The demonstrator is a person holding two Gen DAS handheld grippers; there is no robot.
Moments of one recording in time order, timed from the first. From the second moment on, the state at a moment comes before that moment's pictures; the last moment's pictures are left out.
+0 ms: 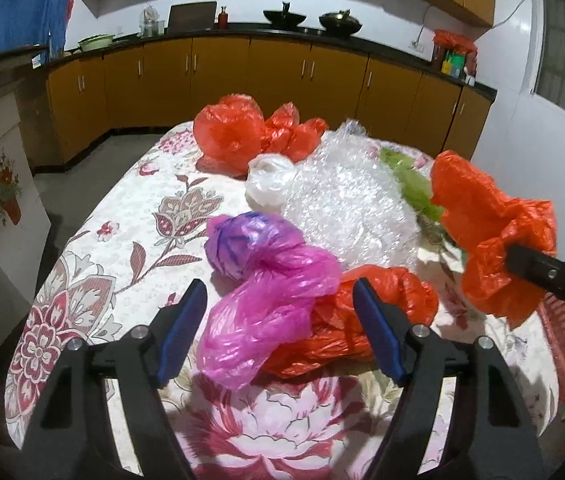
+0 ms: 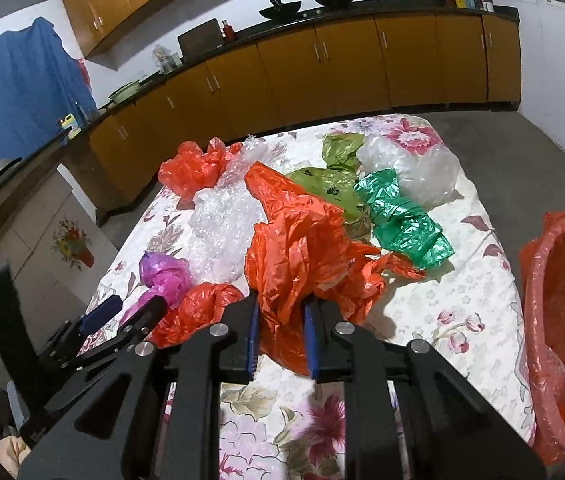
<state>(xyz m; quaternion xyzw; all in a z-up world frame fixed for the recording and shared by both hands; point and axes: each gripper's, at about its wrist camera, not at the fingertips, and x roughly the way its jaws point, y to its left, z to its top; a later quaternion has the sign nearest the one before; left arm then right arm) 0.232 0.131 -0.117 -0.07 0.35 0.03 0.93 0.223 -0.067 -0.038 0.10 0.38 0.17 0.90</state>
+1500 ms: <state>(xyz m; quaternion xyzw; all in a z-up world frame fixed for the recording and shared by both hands) 0.204 0.147 -0.053 -0.11 0.30 0.01 0.95 0.178 -0.122 0.013 0.13 0.31 0.16 0.93</state>
